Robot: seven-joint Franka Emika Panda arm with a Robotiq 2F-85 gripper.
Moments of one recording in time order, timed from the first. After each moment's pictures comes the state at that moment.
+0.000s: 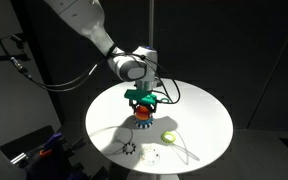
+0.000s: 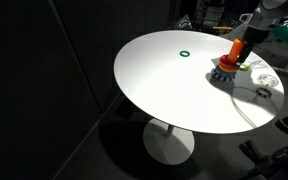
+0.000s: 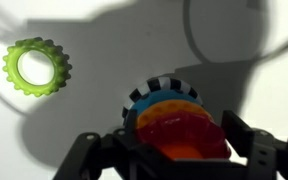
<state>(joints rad) -0.19 0.45 0.02 -2.10 0.07 2.47 -0.69</state>
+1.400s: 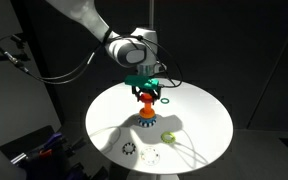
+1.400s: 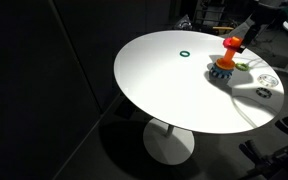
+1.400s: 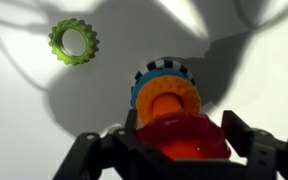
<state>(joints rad) -0.19 0.32 0.02 -2.10 0.07 2.45 -0.65</state>
